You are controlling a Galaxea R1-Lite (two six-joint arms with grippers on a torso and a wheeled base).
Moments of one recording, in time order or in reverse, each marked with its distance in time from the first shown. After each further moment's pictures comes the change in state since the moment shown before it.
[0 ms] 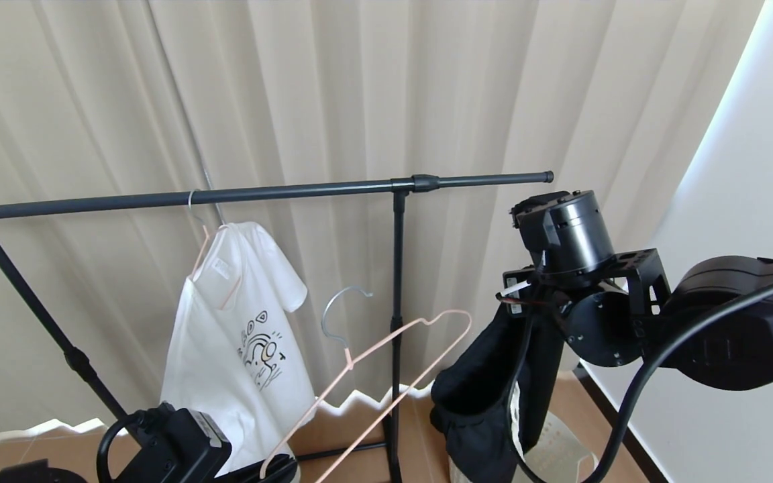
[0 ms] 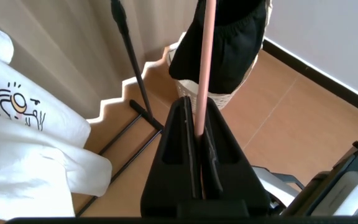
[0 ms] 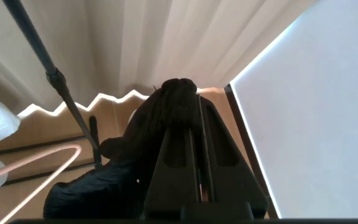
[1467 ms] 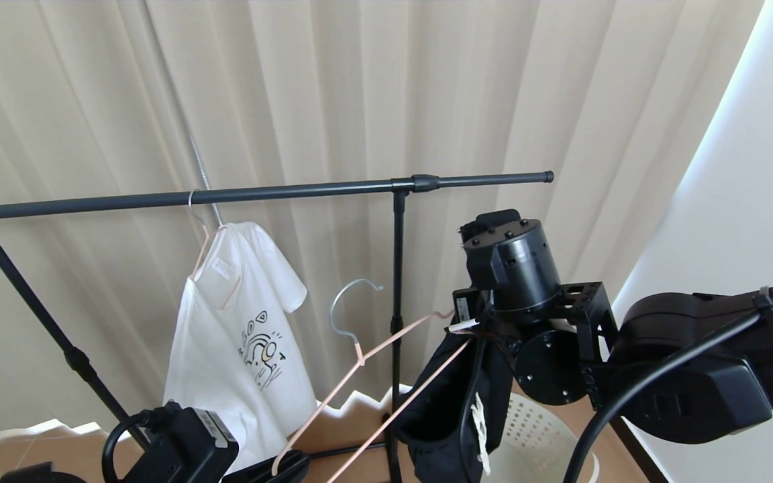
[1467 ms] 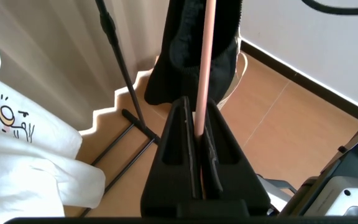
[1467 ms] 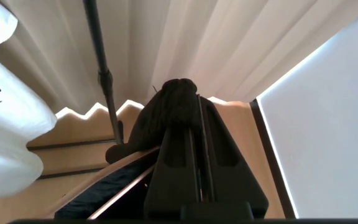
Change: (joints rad) left arm -0.028 0.041 0.005 -0.098 0.005 -0.008; right arm 0.144 0.066 0.009 -0.135 -0.007 0.009
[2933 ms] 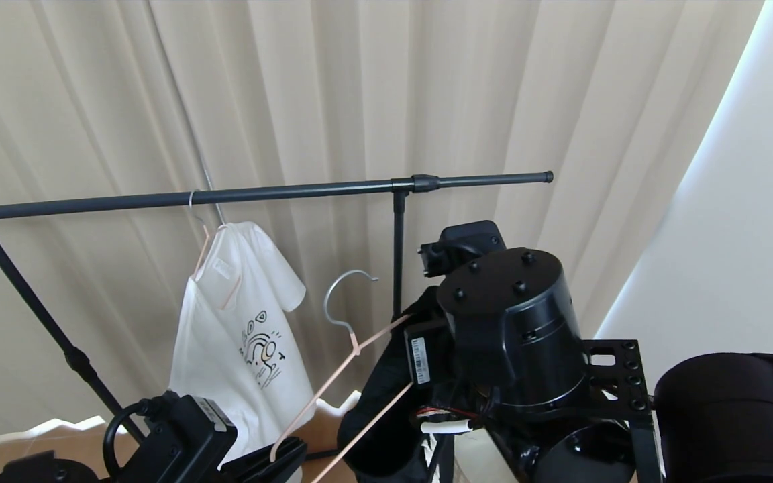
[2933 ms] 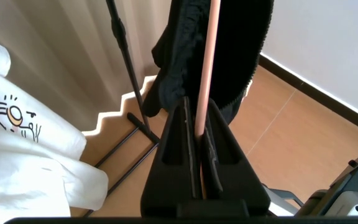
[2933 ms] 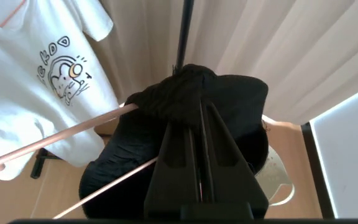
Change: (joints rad) left arm 0.040 0.020 -0.004 -0.027 0.003 0.001; right arm 0.246 -0.076 0.038 -0.048 0.009 0.057
